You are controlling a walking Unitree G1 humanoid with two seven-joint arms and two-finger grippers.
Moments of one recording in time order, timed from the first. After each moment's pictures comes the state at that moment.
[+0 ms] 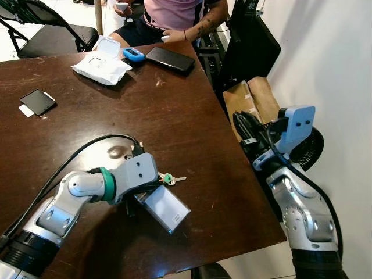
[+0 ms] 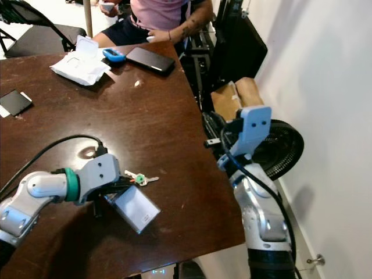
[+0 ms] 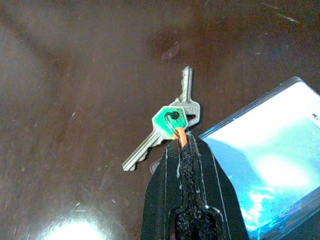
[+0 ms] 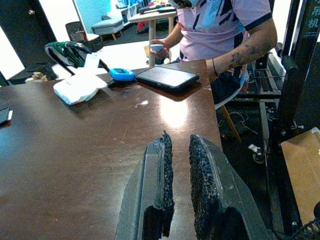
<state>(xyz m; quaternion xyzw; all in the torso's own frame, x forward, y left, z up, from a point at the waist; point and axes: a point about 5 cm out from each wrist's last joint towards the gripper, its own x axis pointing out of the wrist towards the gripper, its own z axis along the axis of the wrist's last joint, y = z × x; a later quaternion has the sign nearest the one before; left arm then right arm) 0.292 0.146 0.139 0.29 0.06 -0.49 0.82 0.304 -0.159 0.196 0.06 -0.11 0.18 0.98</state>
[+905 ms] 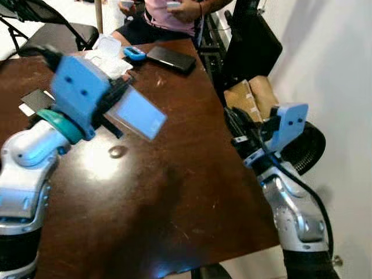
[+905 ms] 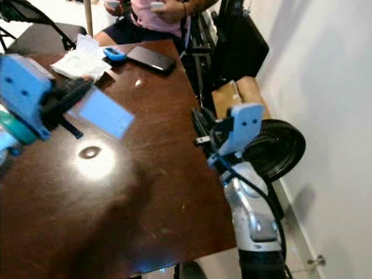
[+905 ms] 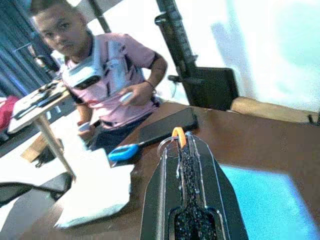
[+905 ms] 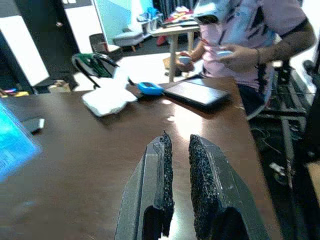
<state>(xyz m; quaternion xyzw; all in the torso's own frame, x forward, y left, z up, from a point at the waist) 0.280 0.179 0.279 0.21 -0.19 -0.19 0.94 0.298 -0.129 0.208 0.07 -0.15 0.22 0.96</state>
